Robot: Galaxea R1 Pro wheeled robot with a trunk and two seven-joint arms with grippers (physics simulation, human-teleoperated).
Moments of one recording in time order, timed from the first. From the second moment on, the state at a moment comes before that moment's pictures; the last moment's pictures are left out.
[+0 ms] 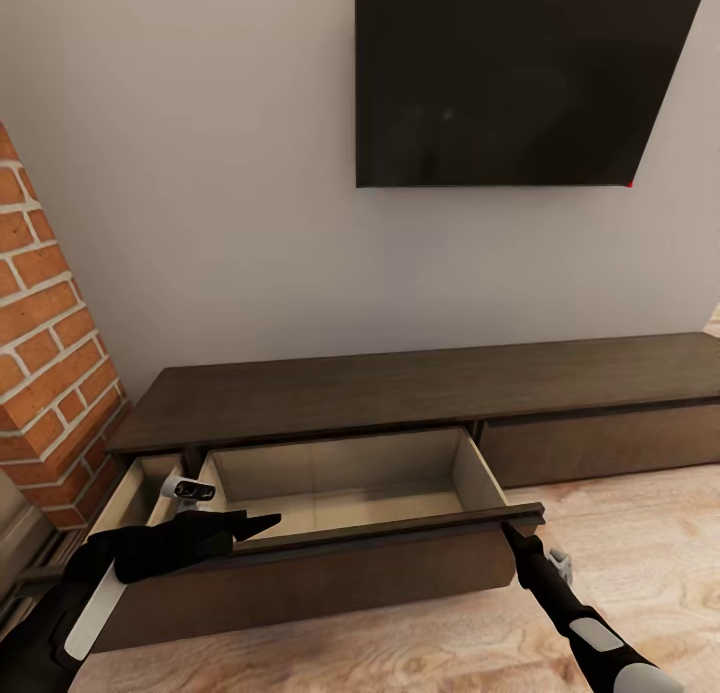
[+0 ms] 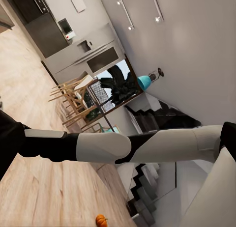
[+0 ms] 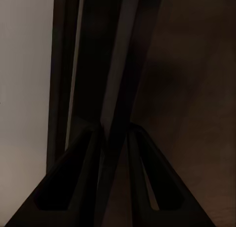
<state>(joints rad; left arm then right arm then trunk) -0.35 0.26 0.00 -1.23 0.55 0.98 -1.57 -0.60 -0.15 -0.65 -0.13 -0.66 0.18 0.82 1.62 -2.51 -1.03</state>
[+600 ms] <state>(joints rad) -0.35 0.26 0.00 -1.23 0.55 0.98 -1.57 -0.61 -0.14 -0.65 -0.17 -0.66 0.18 0.75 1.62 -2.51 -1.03</state>
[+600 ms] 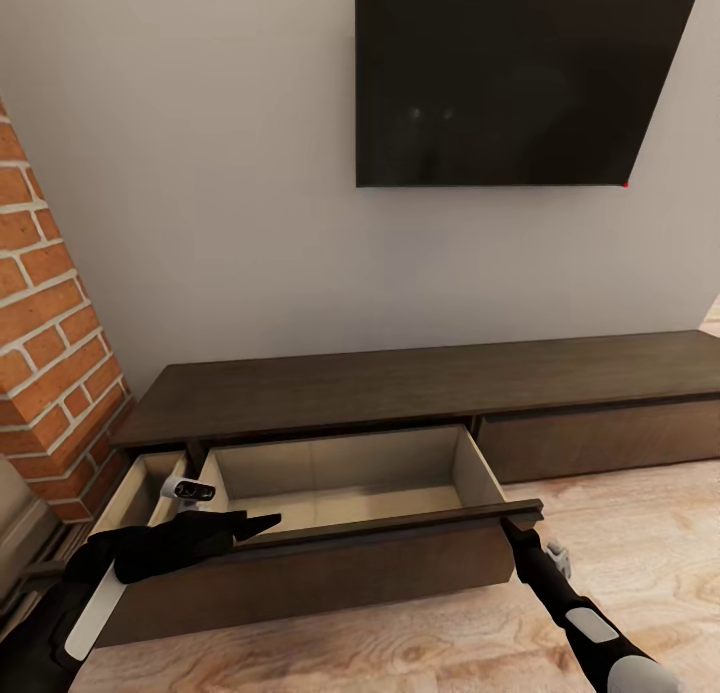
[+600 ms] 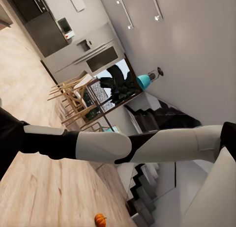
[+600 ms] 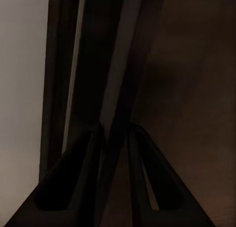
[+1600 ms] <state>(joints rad) -0.35 0.26 0.00 -1.23 0.55 0.98 -1.57 -0.60 -0.14 -0.61 -0.13 -0.66 0.18 0.84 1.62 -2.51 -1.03</state>
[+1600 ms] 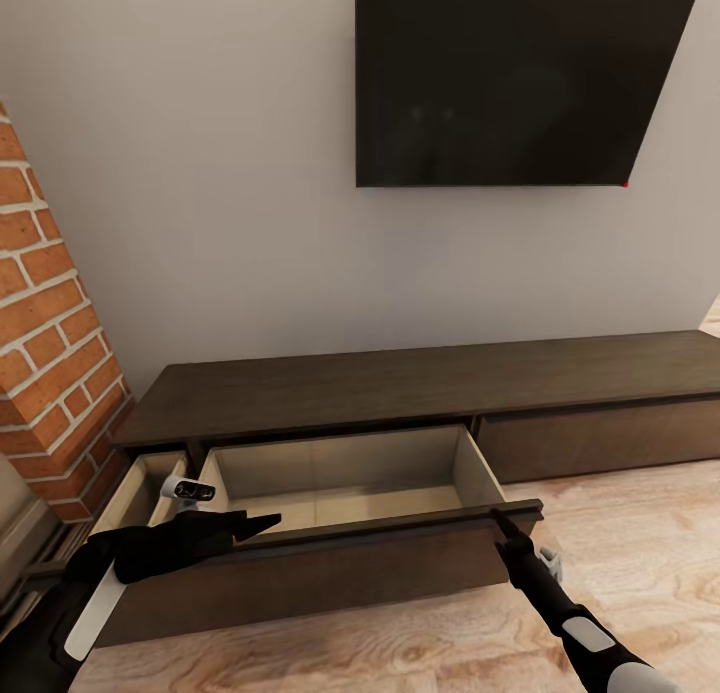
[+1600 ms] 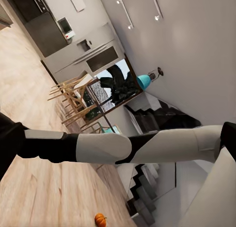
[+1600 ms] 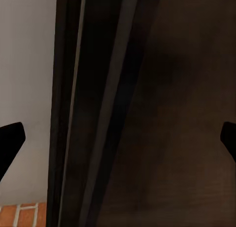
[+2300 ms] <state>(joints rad) -0.35 0.26 0.00 -1.23 0.55 0.98 -1.57 -0.60 -0.14 -0.61 -0.13 -0.66 0.19 0.84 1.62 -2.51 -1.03</state>
